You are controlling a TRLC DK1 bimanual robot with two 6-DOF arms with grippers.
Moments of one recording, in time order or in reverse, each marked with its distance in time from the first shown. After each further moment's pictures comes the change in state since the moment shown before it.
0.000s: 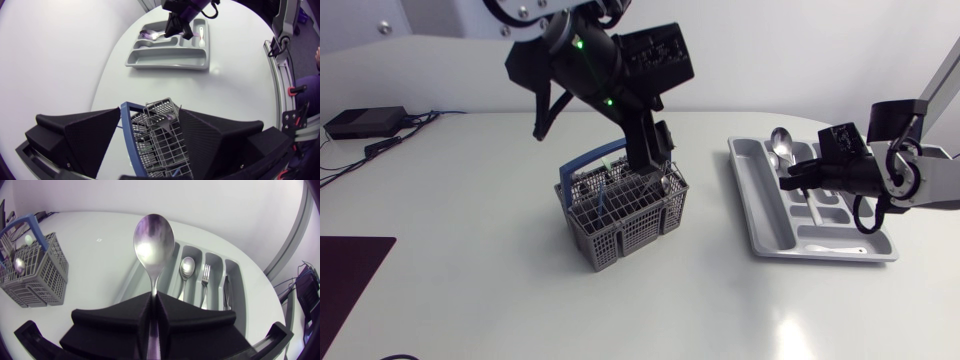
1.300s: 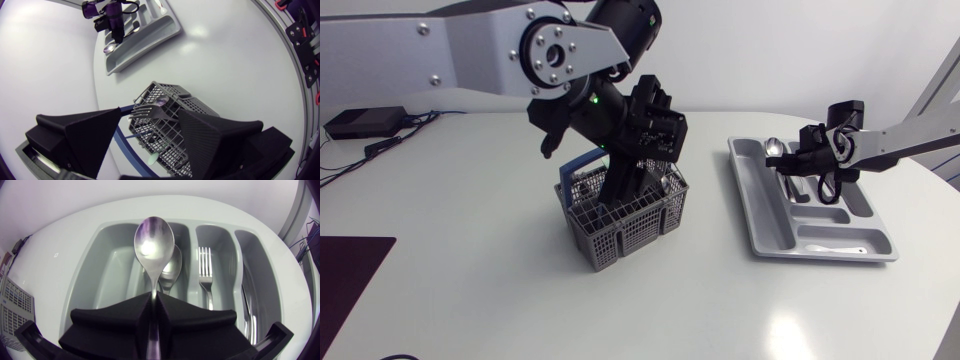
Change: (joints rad) left arm -0.003 0.034 -0.106 0.032 -0.023 0.527; right arm -0.066 0.573 0.517 -0.094 0.005 0.193
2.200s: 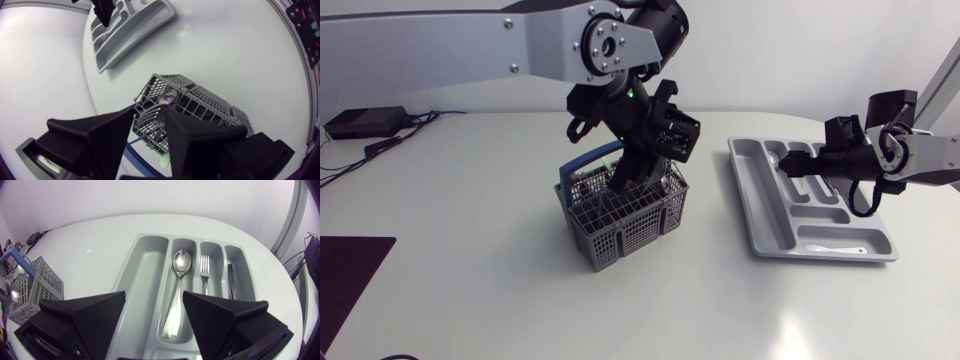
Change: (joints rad) left arm 0.000 0.181 0.213 -0.132 -0.069 0.110; right arm -0.002 -0.412 -0.347 0.024 -0.081 -0.065
